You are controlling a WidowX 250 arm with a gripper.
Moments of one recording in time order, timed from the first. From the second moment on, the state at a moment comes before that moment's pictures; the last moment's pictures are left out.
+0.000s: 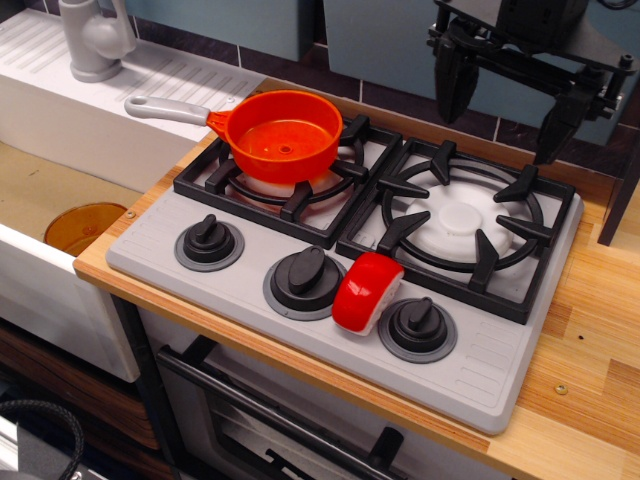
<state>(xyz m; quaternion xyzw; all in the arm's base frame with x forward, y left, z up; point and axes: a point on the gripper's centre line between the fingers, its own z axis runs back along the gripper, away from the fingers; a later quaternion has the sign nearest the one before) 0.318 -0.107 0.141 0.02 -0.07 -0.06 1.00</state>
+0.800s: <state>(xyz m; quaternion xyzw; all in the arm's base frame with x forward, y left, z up) 0.335 -0.073 0.144 0.09 -0.08 -0.12 0.99</state>
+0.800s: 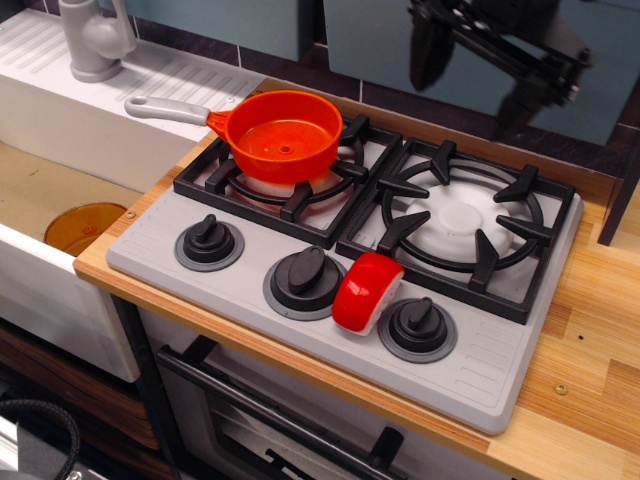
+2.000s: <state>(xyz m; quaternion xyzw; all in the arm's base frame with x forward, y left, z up) 0.362 0.003 0.101 0.07 -0.12 -0.14 0.98</state>
